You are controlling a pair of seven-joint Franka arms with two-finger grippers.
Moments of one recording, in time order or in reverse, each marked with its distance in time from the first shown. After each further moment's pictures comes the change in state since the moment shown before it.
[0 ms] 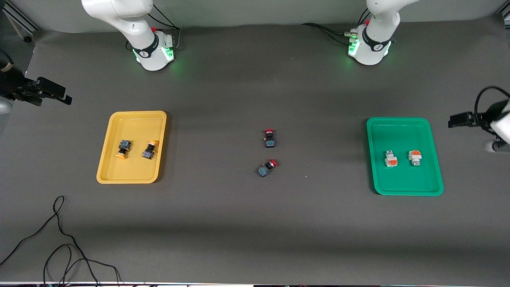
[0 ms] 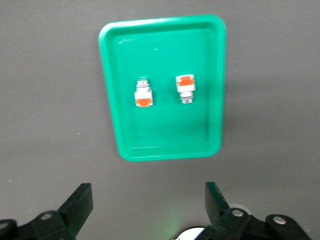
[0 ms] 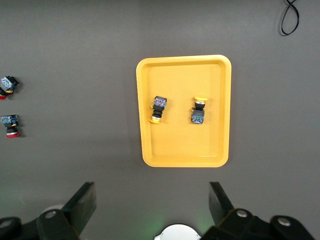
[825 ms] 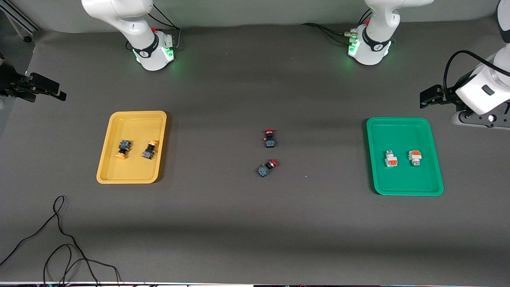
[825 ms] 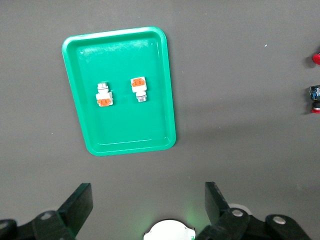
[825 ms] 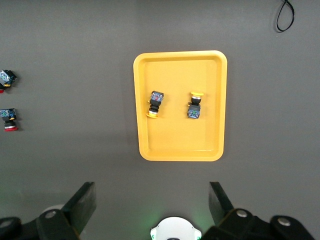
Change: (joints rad) left arm -0.379 -0.097 0.242 0.020 -0.065 -0.072 -0.115; right arm -0.001 0.010 -0.009 0.046 -0.008 -0.055 -0.020
